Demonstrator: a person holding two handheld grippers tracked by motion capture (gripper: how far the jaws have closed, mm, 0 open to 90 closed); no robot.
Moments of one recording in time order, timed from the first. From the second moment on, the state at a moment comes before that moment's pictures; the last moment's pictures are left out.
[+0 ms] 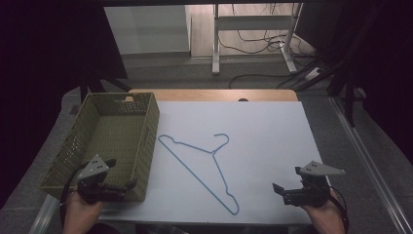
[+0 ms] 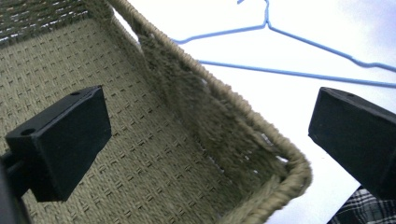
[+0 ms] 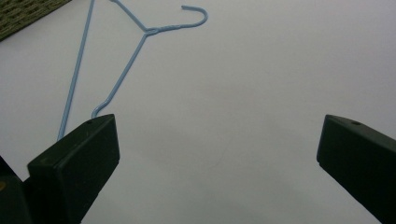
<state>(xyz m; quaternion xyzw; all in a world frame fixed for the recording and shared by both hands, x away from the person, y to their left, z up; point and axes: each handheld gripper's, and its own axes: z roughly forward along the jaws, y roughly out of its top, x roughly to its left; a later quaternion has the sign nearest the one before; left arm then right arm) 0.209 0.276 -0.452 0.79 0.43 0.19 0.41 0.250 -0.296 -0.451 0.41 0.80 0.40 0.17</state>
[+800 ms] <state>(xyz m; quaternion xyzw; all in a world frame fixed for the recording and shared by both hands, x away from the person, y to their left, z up) 0.215 0.241 -0.427 0.79 0.39 0.17 0.44 0.262 -0.283 -0.432 0.40 0.80 0.41 0.18</state>
